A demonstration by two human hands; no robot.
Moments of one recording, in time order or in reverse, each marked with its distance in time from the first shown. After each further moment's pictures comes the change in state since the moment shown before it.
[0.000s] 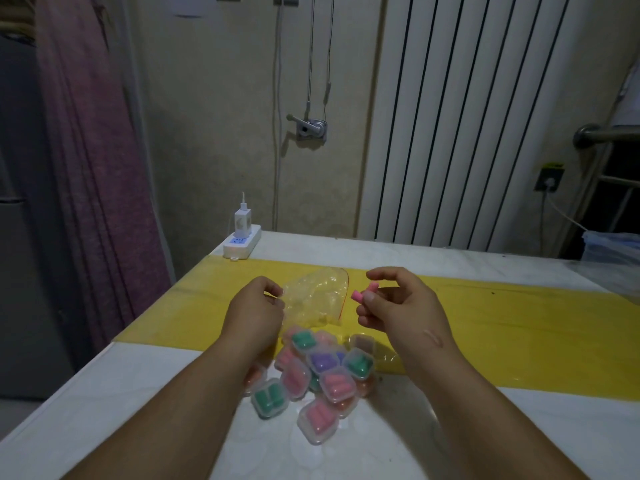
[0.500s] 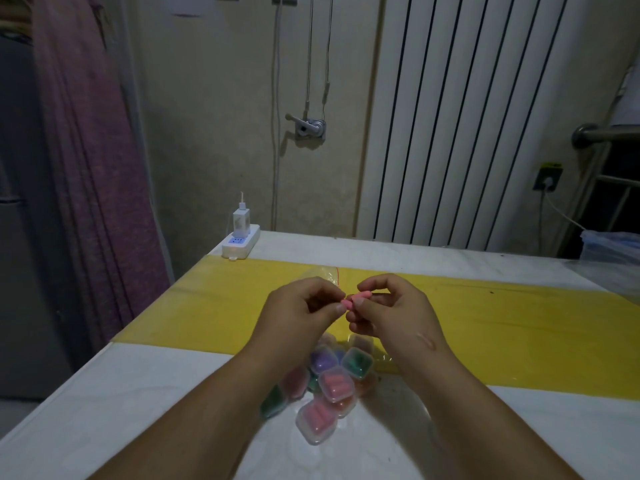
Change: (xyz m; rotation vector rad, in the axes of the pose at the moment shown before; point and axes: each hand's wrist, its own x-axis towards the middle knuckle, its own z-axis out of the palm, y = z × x) left_hand -0.046 0.032 0.013 -0.178 -0.198 0.428; right_hand -0.002 0.000 0.005 -0.004 -0.052 0.054
